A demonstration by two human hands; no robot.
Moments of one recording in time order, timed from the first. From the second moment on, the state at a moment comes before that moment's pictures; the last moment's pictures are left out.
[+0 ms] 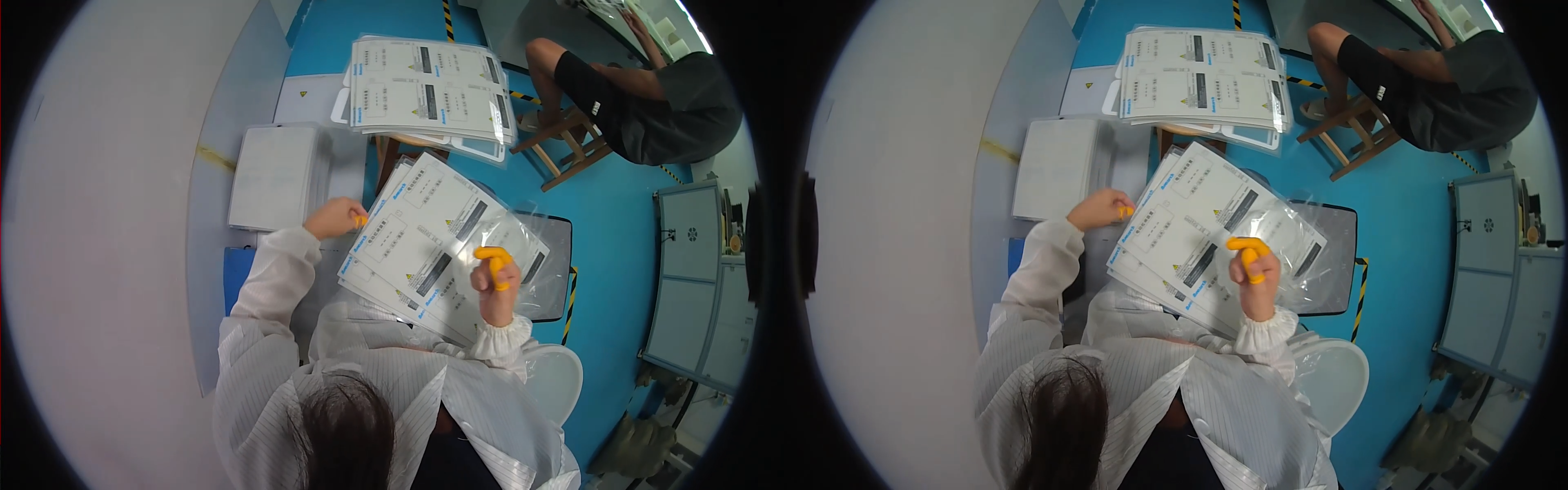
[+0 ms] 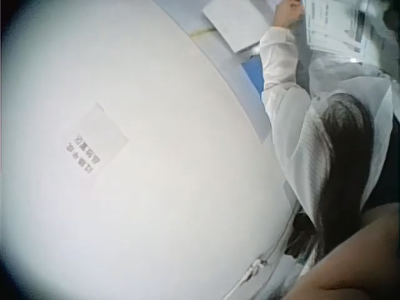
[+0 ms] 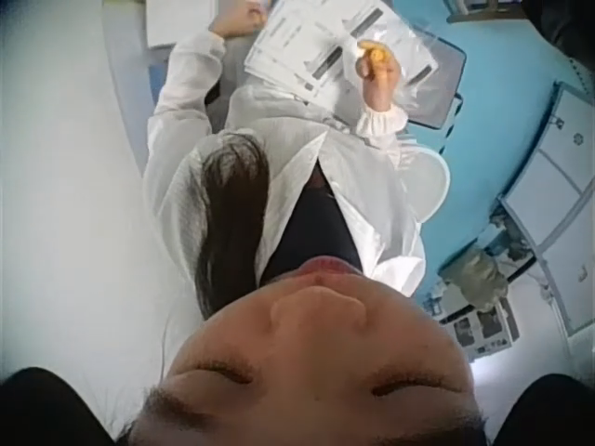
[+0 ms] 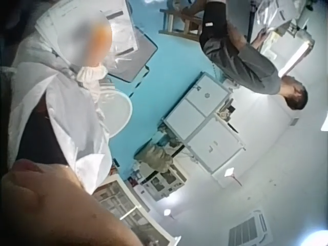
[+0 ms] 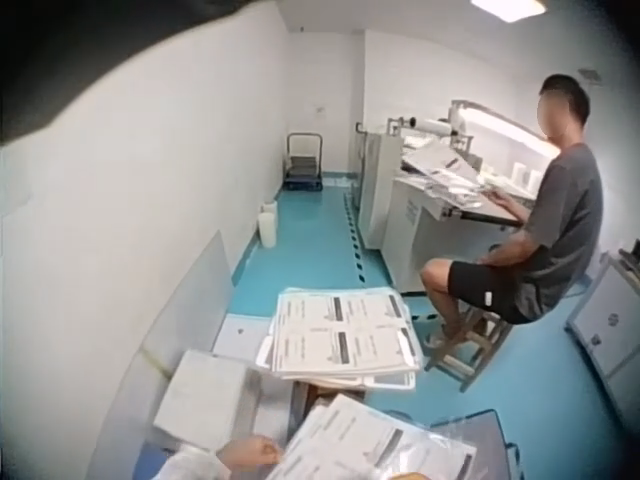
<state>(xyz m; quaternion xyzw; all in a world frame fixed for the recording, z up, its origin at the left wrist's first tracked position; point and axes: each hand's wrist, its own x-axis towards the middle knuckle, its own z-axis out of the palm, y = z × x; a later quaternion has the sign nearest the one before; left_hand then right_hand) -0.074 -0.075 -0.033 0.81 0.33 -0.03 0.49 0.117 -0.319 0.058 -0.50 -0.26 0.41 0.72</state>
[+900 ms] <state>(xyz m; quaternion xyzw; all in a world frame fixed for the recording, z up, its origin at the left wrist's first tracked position) -0.123 -0.132 -0.059 0.75 0.46 0.05 0.47 0.042 -0.258 -0.045 -0.35 -0.13 0.67 0.64</state>
